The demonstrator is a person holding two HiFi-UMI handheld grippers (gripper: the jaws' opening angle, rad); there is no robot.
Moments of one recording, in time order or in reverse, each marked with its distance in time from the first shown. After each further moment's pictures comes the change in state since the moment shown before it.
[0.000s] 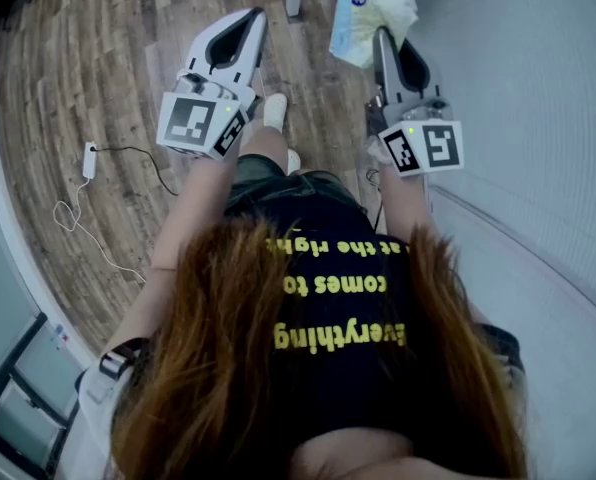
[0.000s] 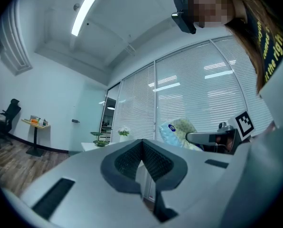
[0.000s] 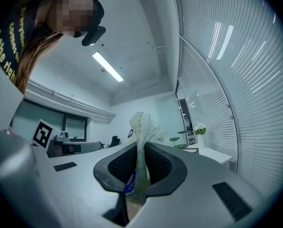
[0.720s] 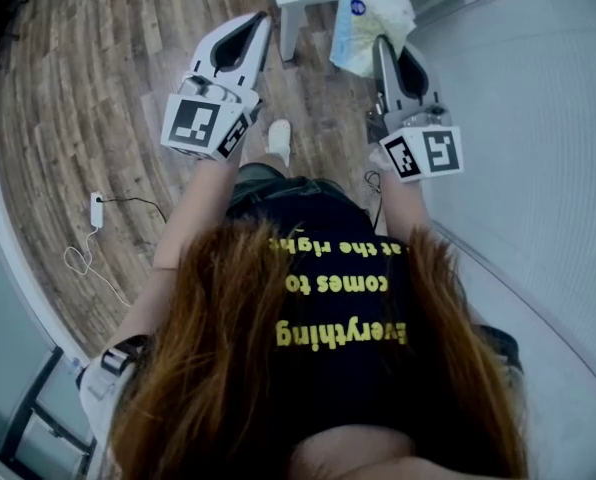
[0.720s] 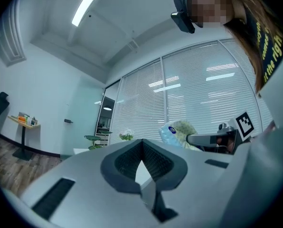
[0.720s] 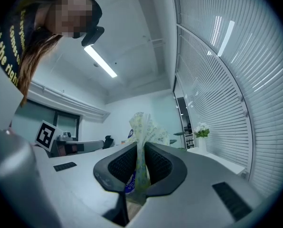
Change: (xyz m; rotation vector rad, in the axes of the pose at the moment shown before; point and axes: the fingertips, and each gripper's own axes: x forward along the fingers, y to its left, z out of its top) left arm 0.154 0.104 0.000 0.005 -0.032 -0.075; right arm 0.147 -0.091 -0.008 -0.016 -0.017 -0.039
